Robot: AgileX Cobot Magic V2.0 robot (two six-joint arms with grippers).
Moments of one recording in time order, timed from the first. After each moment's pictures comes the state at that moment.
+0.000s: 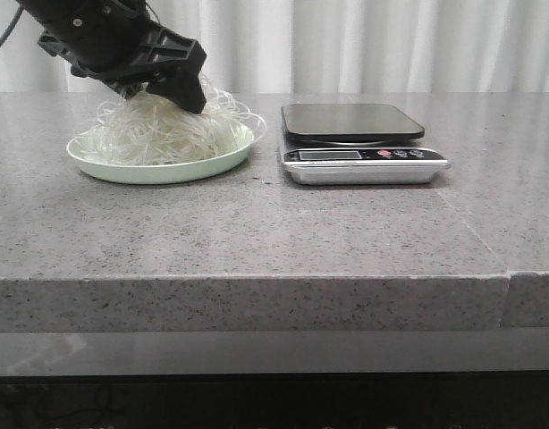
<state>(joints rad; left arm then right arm) -0.43 1.73 -1.28 -0.14 0.36 0.17 0.04 0.78 -0.84 0.01 0.65 -0.01</state>
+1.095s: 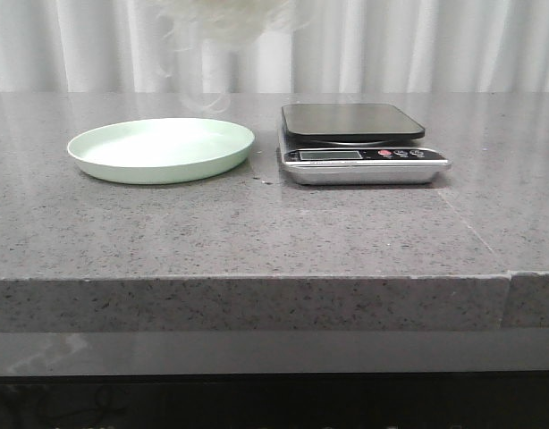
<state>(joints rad) -0.55 1.69 -1.68 -0.13 0.51 0.17 0.04 0.78 -0.84 0.01 0.65 -0.01</state>
